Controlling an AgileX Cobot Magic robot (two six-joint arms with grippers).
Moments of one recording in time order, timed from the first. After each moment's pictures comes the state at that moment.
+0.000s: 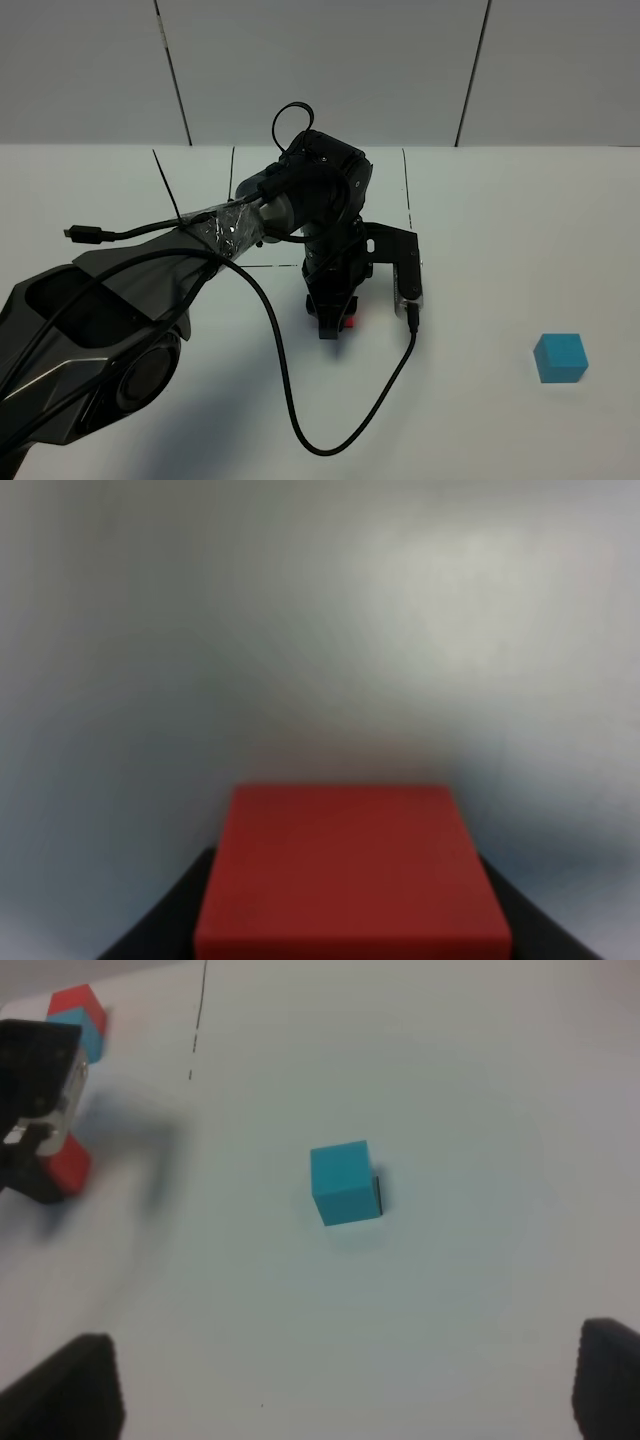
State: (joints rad) left arm -0.63 2.57 -2.22 -0.05 1.19 1.02; right arm -0.09 -0.01 -0.48 0.08 1.06 0.07
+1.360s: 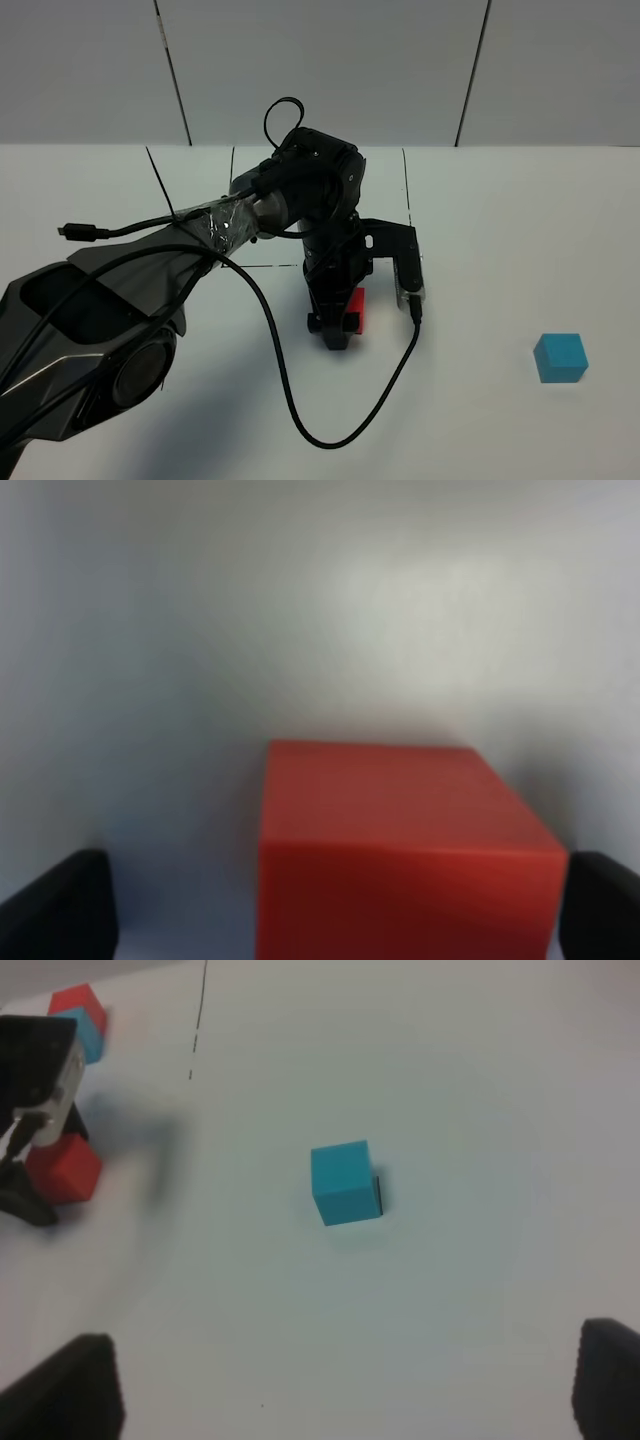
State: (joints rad) left arm -0.62 2.56 -2.22 -0.10 1.19 0.99; right arm -0.09 -0.01 -0.48 0.08 1.06 0.07
